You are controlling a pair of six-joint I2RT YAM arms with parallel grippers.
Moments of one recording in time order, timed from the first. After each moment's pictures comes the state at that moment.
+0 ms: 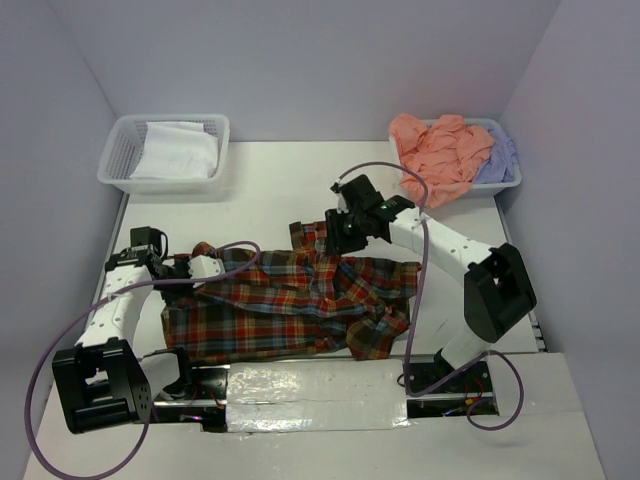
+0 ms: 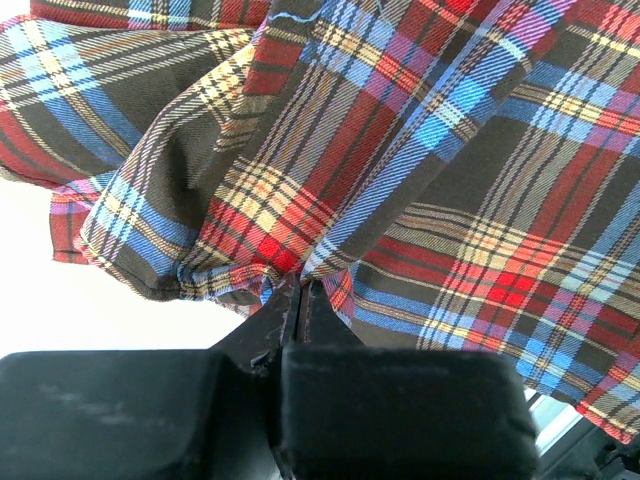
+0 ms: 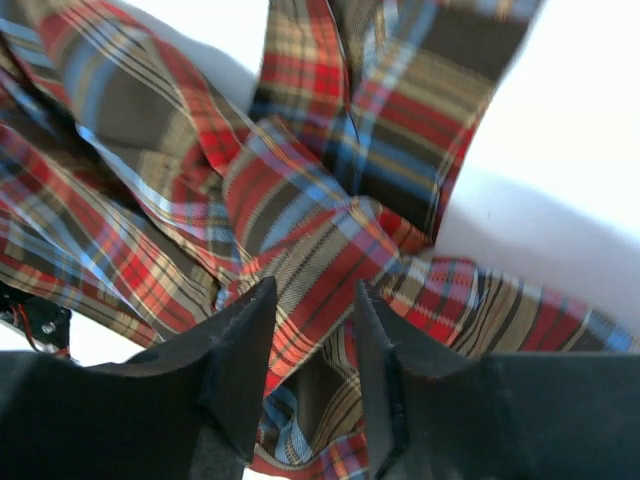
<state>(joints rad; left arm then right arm) 0.22 1.11 0.71 -0.90 0.40 1.36 0.60 1.61 1.23 -0.58 -0.19 0.40</state>
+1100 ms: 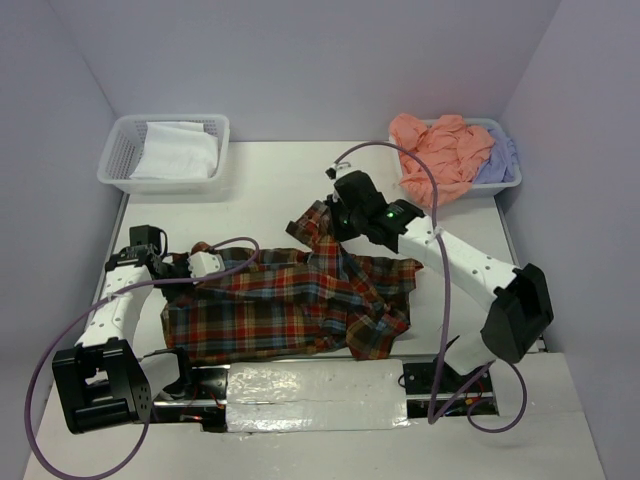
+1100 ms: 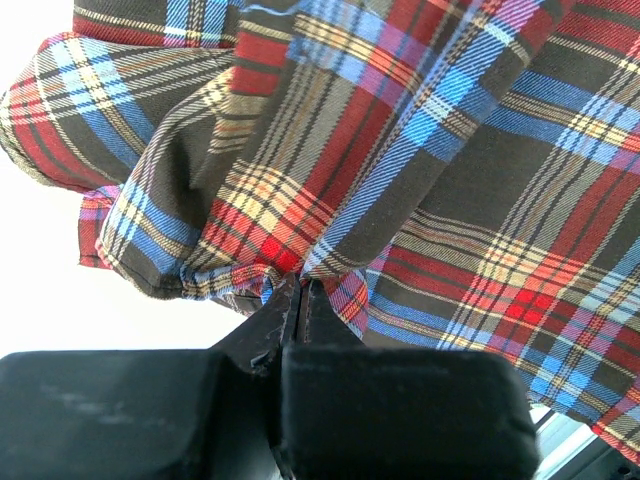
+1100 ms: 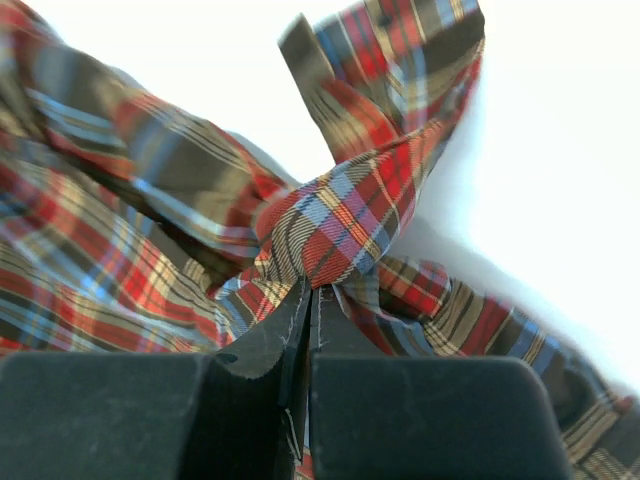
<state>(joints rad) 0.22 1.11 0.70 -0.85 0.41 1.32 0.69 1.51 1.27 -0.54 0.07 0.35</state>
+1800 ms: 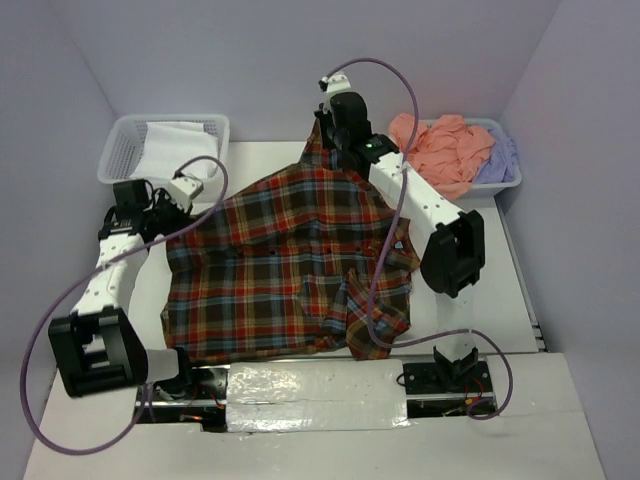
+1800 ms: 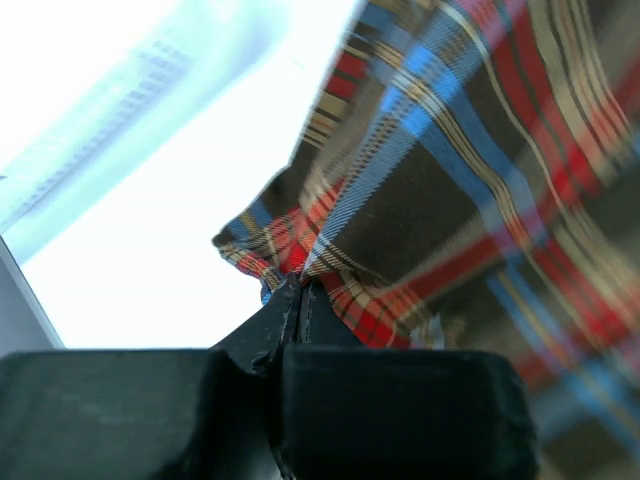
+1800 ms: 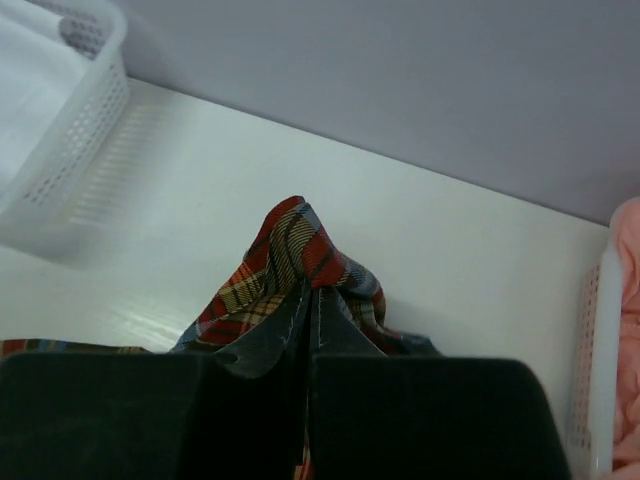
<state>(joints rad) 0.22 1.23 0.93 -0.48 0.48 0.73 0.53 1.97 1.94 -0.30 0.20 0.07</state>
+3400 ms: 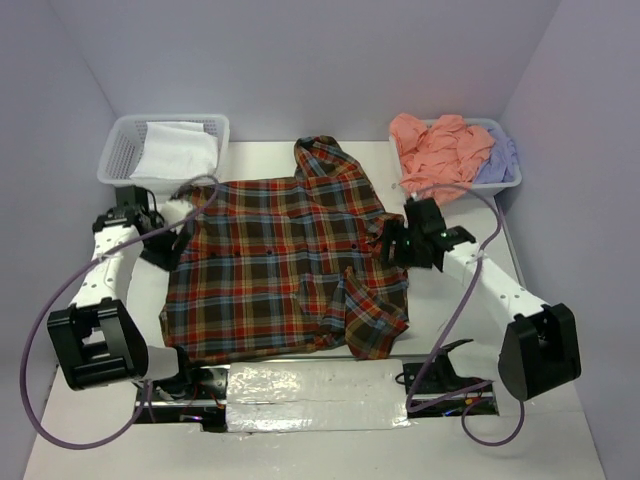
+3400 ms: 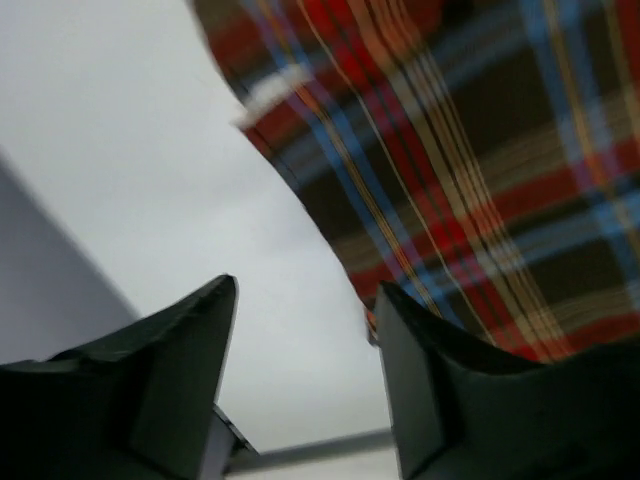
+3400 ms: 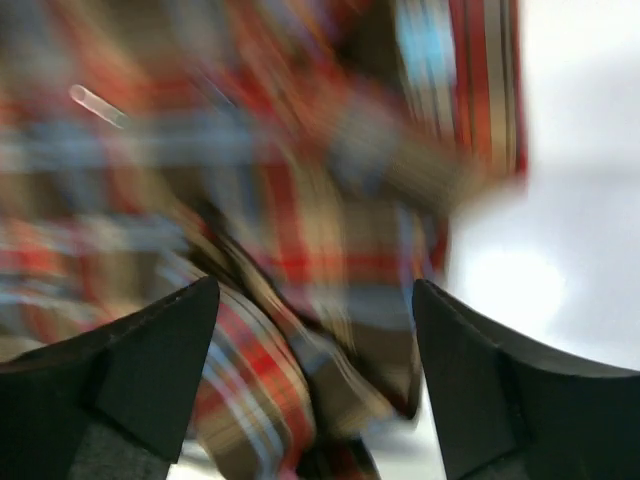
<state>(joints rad) 0.24 1.33 1.09 -0.85 0.14 0.68 0.32 1.23 0.90 -0.57 0.01 0.42</state>
